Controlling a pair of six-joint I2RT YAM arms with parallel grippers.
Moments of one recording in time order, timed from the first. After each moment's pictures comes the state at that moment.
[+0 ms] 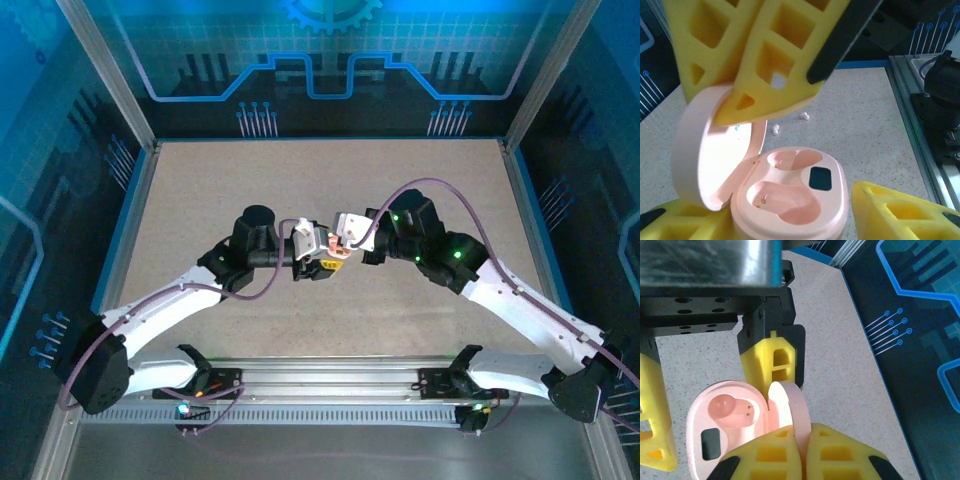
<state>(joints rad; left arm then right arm) -0.63 1.22 0.79 0.10 0.66 0.36 0.75 1.13 1.13 -0.51 -0.13 -0.73</state>
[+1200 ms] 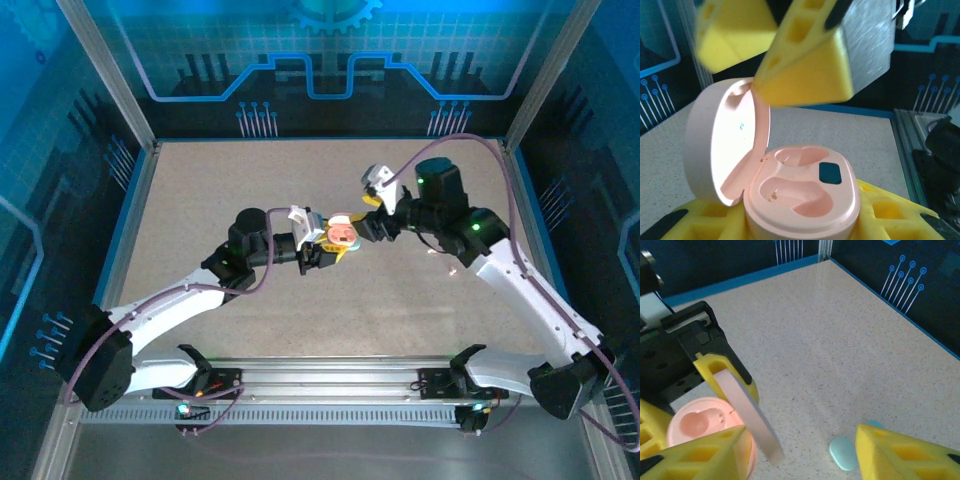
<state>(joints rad) -0.63 1.24 0.73 0.40 0.62 0.06 0.49 1.18 1.27 -0.62 -0.43 -0.22</state>
